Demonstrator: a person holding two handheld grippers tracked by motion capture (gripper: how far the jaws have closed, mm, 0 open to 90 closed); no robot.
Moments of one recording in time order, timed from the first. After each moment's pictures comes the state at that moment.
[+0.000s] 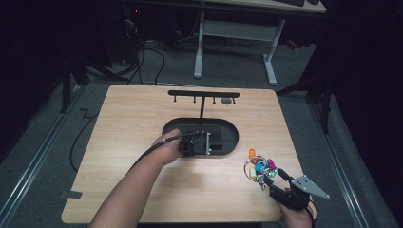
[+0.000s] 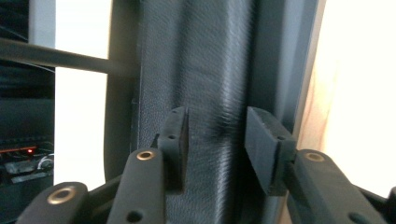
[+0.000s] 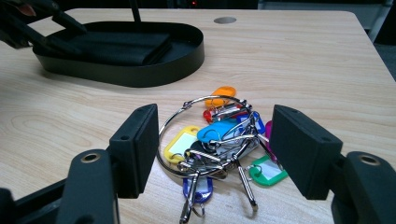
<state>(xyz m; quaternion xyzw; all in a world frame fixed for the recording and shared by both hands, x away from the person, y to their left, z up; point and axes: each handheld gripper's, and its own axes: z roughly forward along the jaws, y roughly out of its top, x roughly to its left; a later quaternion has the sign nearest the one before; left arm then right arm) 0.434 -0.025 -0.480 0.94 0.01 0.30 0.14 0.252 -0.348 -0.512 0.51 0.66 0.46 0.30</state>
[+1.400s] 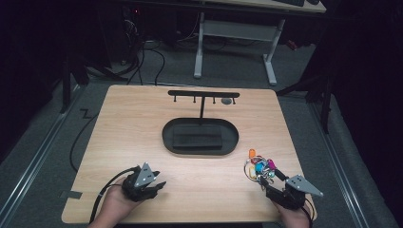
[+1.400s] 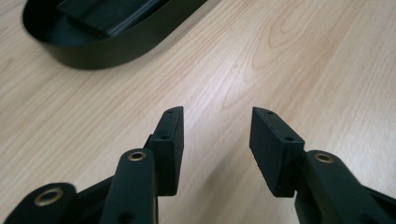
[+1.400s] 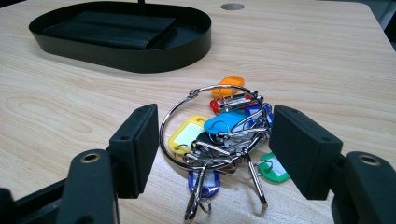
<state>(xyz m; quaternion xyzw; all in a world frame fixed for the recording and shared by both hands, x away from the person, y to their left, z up) 0.307 0.146 -0.504 0.88 0.25 0.16 0.38 0.257 -0.340 -0.516 0.50 0.69 0.44 0.29</state>
